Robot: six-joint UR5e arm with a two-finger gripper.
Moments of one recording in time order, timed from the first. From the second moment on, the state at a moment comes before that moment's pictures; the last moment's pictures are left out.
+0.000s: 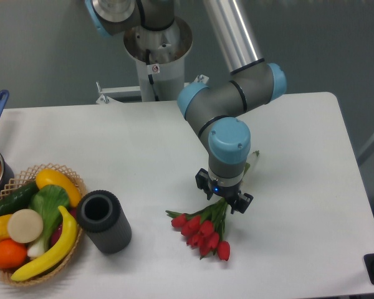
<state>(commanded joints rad) 2.48 -2.02 -1.67 -0.92 1.59 1.06</state>
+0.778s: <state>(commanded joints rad) 2.54 -1.93 -1.70 -0.91 1.59 1.19</state>
